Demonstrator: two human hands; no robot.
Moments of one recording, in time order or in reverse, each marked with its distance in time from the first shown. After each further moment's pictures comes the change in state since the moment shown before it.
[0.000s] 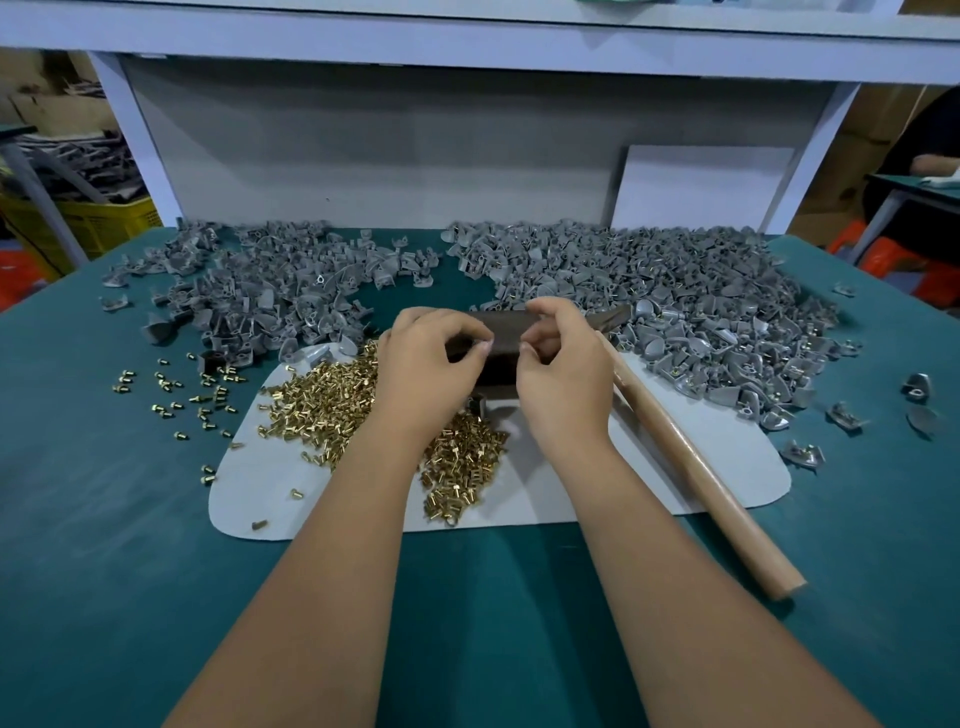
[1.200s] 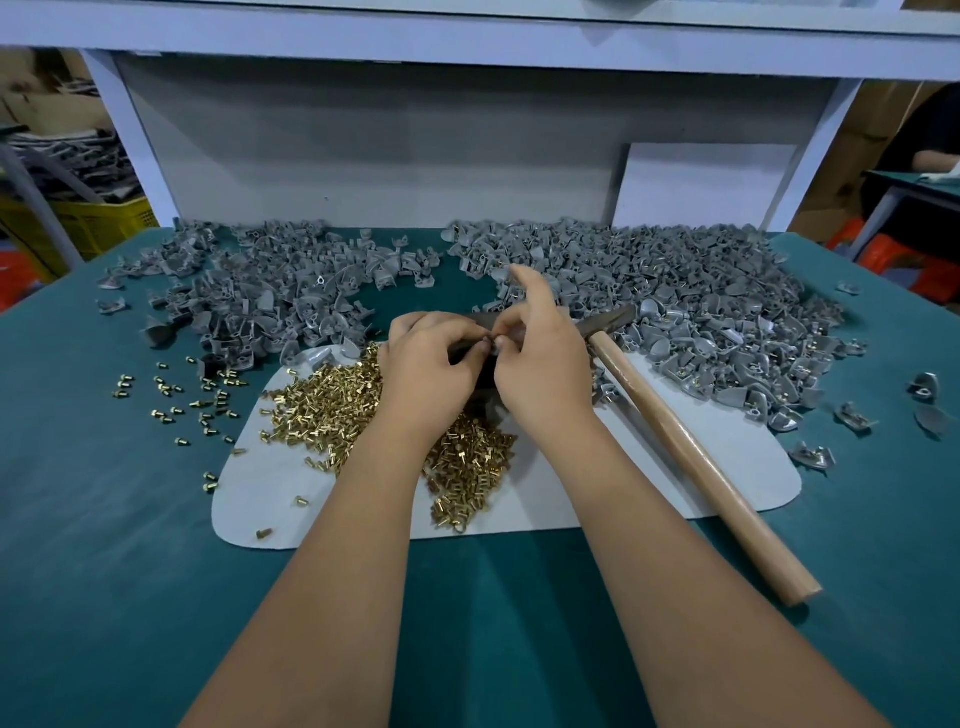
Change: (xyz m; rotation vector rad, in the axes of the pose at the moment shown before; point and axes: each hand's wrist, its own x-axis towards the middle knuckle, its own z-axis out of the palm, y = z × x) left_hand 0.005 -0.012 0.007 0.015 0.012 -0.042; right_hand 0.015 -0.008 0.016 -0.160 -0.164 -0.119
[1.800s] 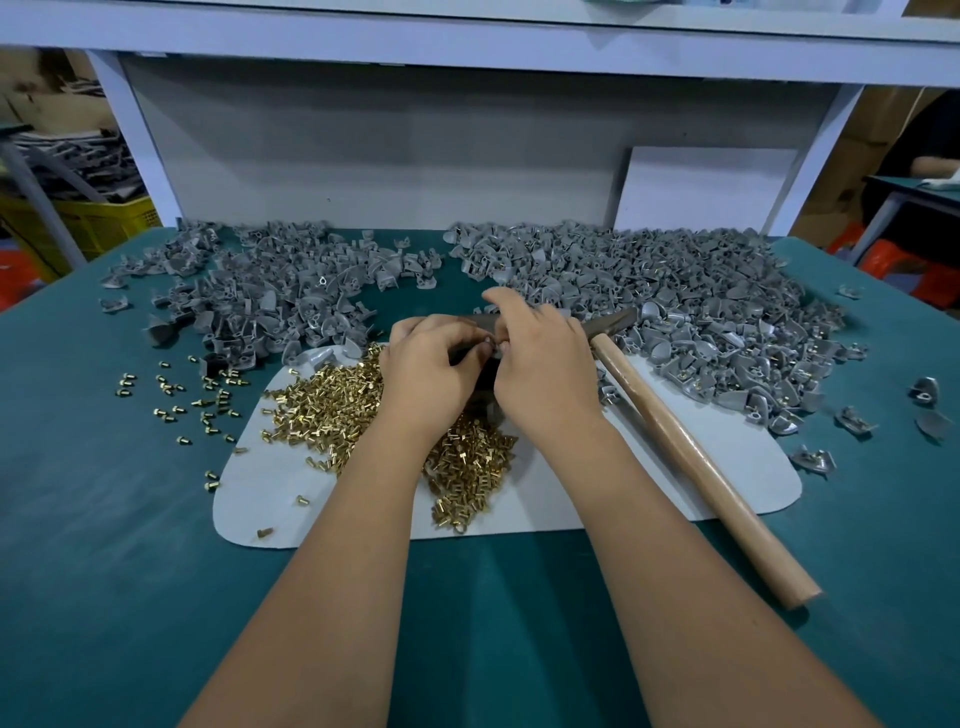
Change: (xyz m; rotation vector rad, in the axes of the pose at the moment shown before) left_hand -0.001 0.000 -0.001 0.007 -0.032 -0.038; right_hand -0.002 0.000 -0.006 -0.316 -0.008 -0.257
